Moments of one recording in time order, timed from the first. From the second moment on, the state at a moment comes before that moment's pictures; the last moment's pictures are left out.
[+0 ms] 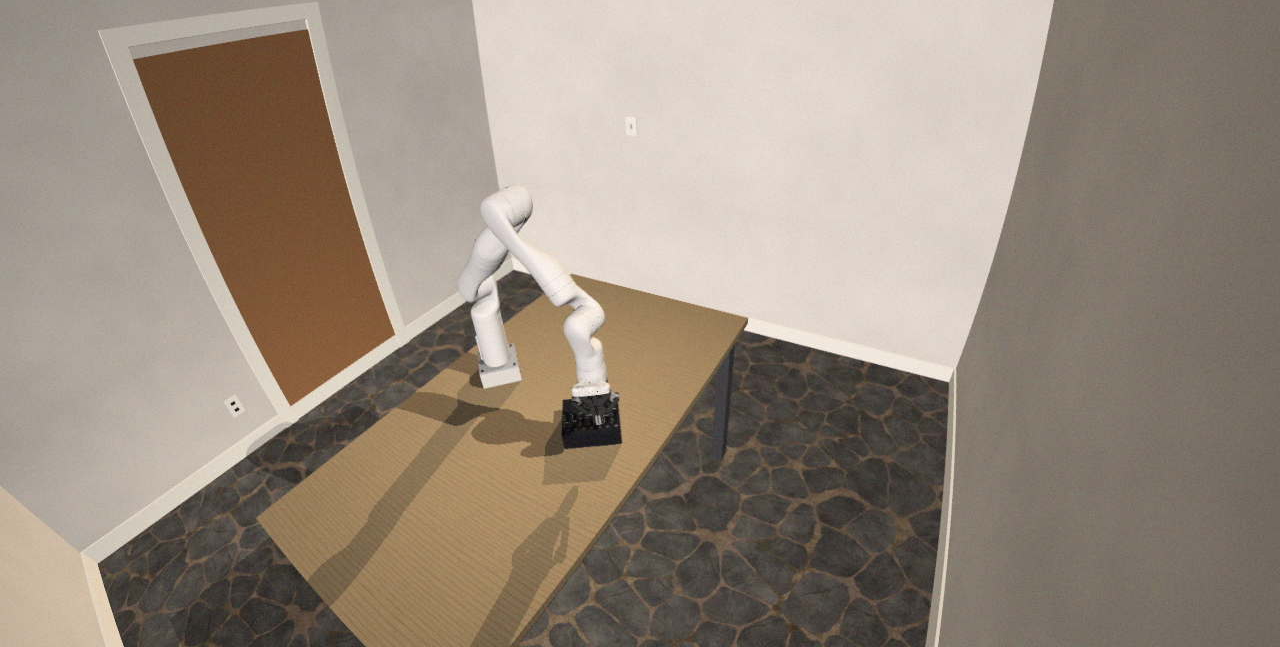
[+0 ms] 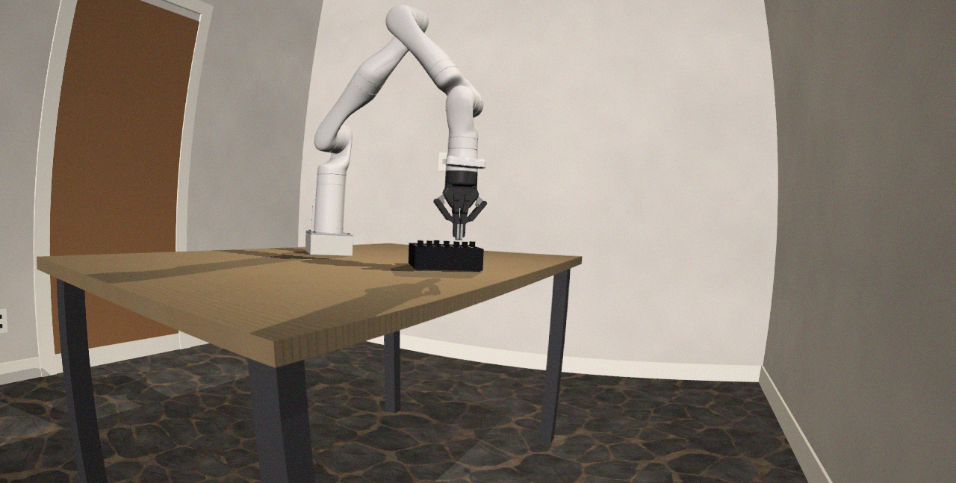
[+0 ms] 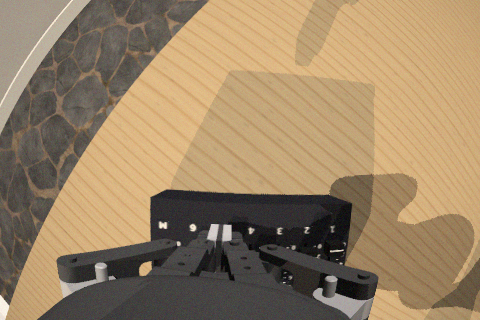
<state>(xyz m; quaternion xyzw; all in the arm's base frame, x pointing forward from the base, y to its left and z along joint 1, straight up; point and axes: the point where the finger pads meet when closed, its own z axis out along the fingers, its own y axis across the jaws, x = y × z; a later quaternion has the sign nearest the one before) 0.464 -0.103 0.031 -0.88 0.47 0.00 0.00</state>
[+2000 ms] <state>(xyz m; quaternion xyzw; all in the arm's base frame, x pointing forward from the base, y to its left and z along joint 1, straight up) 0.461 -0.100 0.019 -0.88 0.47 0.00 0.00</state>
